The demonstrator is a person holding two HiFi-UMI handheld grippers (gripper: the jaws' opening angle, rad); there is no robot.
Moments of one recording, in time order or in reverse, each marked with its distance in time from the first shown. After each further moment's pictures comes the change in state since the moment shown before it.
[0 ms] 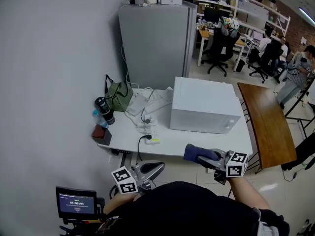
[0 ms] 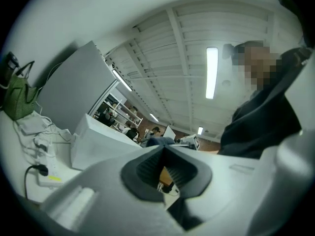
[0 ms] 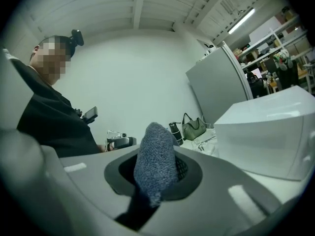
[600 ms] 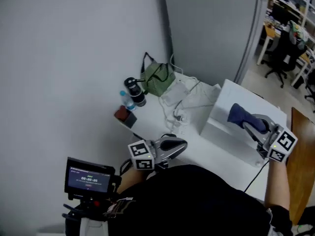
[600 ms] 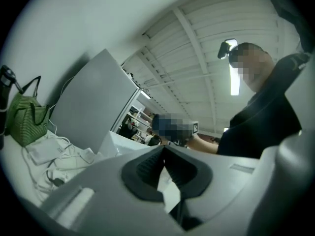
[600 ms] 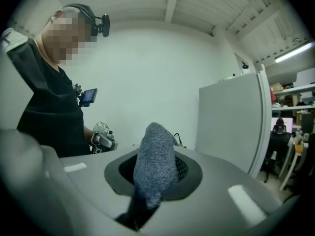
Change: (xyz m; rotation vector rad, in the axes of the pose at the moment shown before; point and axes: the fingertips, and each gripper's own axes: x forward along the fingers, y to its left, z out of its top) left arm 0.075 0.158 0.054 0.064 -0.049 0.230; right arm 0.043 -0.200 0.181 -0.465 0.029 0.112
